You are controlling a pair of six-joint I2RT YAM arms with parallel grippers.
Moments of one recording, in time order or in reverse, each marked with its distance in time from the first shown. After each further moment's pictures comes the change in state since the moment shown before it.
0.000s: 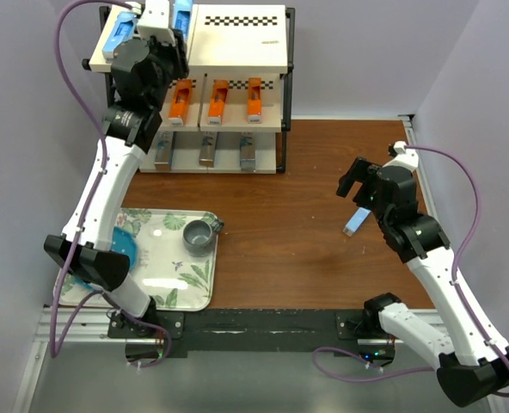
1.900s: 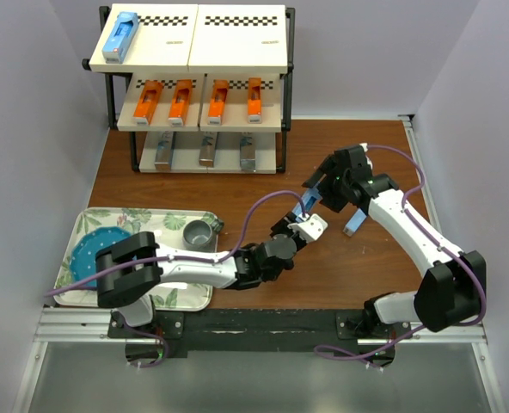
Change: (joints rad) left arm -0.982 0.053 -1.045 0.755 -0.546 0.133; right arm -0.001 0.482 0.085 0.006 -0.318 0.524
